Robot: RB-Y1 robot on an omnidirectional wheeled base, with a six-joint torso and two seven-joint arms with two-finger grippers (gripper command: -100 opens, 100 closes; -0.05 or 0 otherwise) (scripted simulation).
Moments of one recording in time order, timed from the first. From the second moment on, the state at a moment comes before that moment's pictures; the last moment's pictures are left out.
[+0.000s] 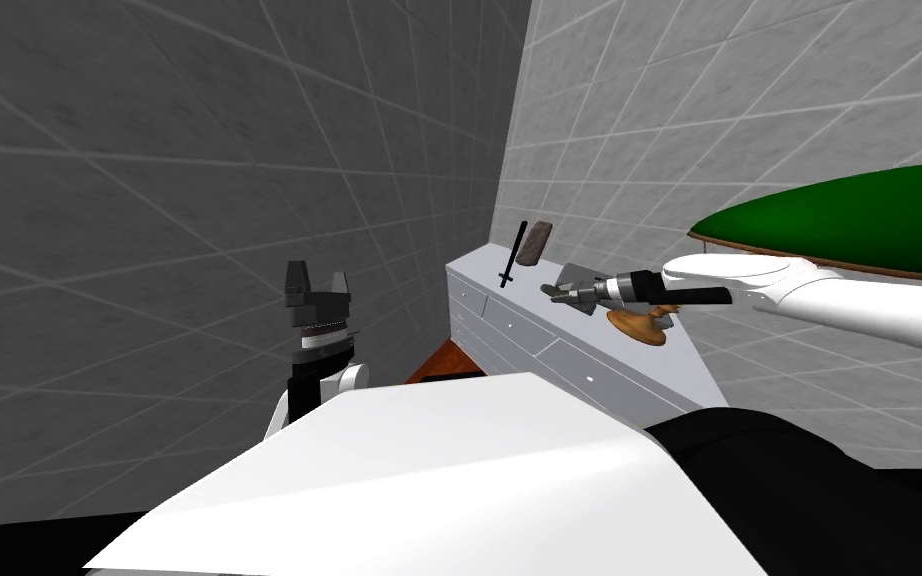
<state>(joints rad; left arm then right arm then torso) 0.51 0.02 0.04 -2.33 -0.04 -0.49 0.03 0.64 -1.86 -0.18 -1.52 0.37 -0.79 -0.18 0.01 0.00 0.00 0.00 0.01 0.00</state>
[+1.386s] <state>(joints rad) 0.51 0.02 0.04 -2.33 -0.04 -0.49 0.03 0.79 -2.17 -0.15 -1.37 0.46 -0.85 -0.21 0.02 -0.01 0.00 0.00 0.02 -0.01</state>
